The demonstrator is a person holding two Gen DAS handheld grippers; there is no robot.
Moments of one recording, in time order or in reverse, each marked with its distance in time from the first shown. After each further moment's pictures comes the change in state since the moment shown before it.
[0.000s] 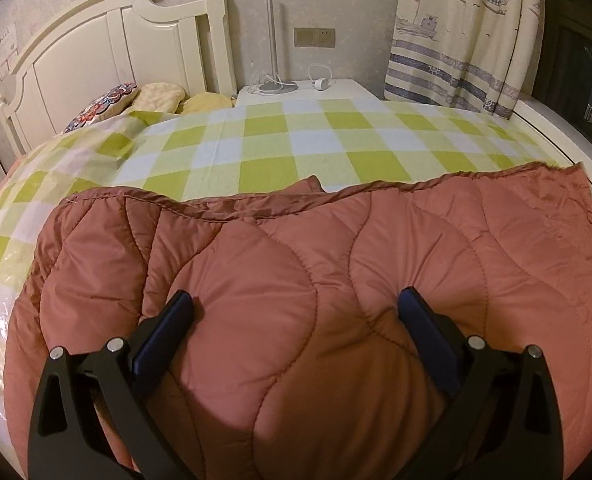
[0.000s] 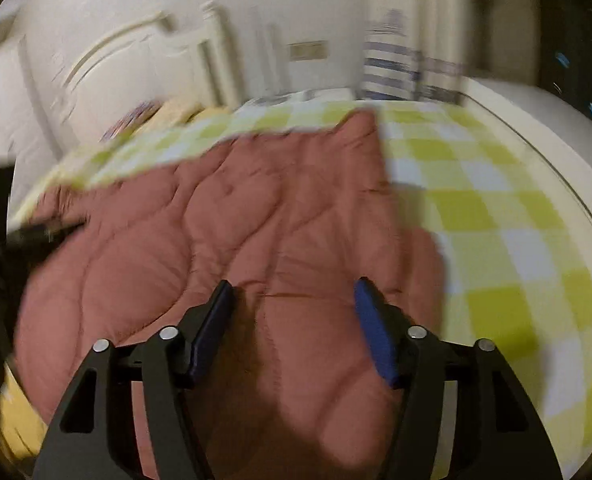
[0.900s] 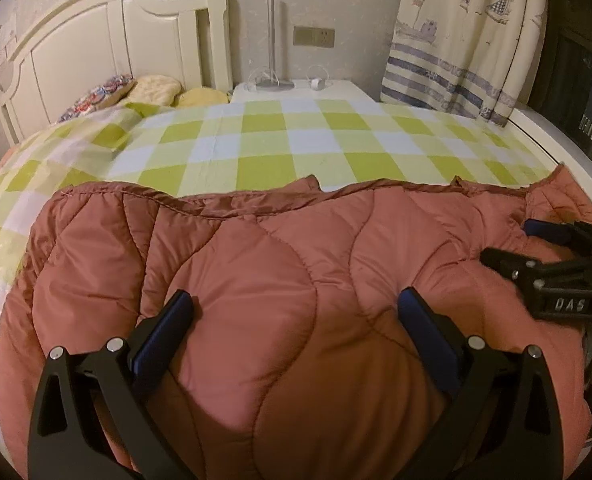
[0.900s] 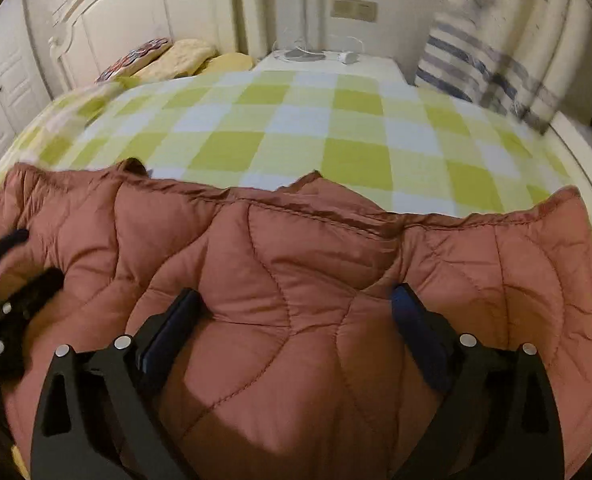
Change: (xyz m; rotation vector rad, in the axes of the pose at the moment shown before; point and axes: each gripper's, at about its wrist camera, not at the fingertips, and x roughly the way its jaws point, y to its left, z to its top) left arm 0.002 -0.001 0.005 -0.026 0.031 -0.038; right arm 0.120 0.120 0.059 -0.178 0.208 -0.025
